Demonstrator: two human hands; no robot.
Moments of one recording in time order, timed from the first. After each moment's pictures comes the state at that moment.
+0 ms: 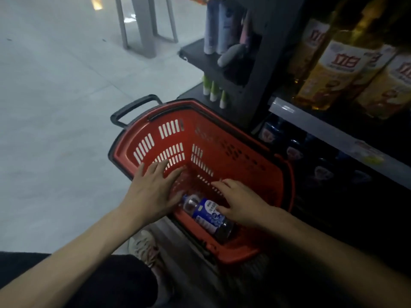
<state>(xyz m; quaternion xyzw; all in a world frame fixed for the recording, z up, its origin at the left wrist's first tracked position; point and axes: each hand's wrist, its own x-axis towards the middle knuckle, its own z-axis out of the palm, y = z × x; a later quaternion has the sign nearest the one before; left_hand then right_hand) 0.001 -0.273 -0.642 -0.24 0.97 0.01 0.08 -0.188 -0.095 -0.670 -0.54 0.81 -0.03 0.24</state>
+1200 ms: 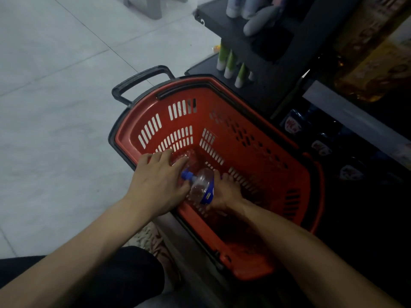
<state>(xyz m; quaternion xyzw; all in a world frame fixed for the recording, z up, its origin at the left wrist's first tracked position) -0.006 -0.293 -0.658 -0.29 0.95 0.06 0.08 -0.184 -0.178 -0.819 -0.43 0.86 0.05 0.27</state>
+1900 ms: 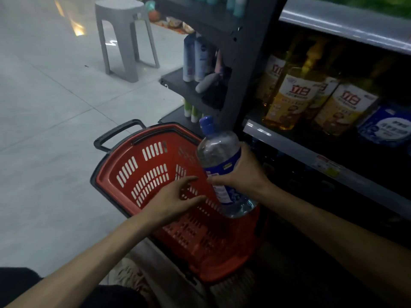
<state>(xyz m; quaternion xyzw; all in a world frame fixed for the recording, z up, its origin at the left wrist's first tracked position) -0.057 -0.245 -0.614 -0.25 0.87 0.43 0.01 -0.236 -0.109 -0.582 -0.32 0.84 -0.39 0.18</state>
